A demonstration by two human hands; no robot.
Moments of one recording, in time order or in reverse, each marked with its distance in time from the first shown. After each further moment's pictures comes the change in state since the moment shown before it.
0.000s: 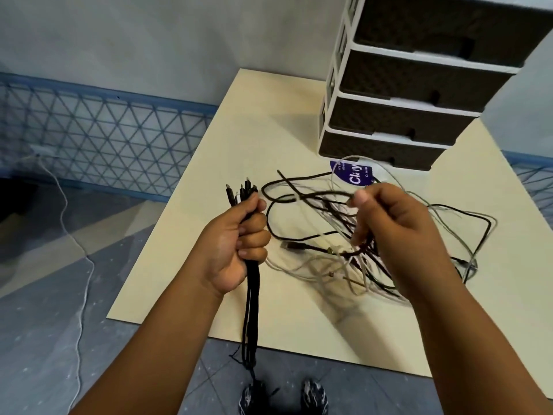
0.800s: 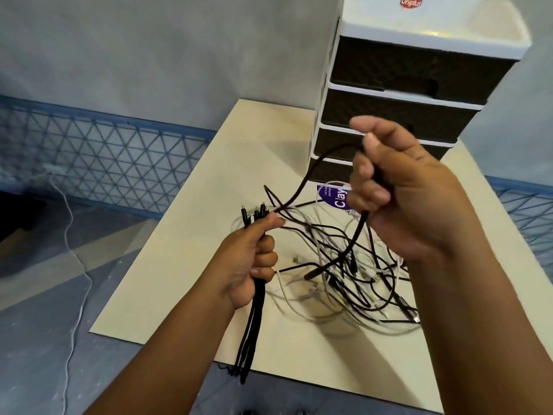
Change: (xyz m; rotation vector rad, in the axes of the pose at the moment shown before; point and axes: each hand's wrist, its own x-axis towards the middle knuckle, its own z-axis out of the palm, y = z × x) left_hand 0.012 -0.024 0.048 0.218 0.183 0.047; right_hand 0.037 -0.076 -0.037 0.717 -0.280 0.015
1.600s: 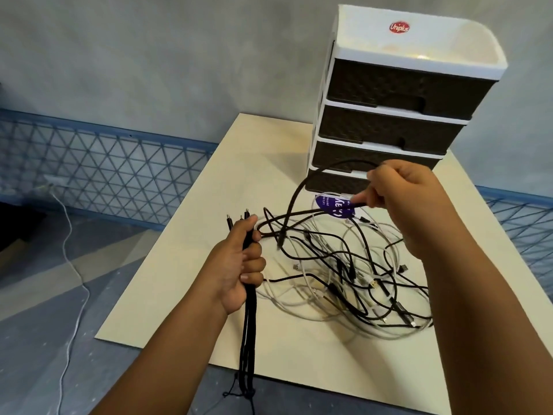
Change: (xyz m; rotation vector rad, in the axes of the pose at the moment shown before) left_hand -0.005 0.005 -0.015 -0.108 0.028 0.011; right_hand 0.002 -0.001 -0.020 -0.842 0.306 -0.041
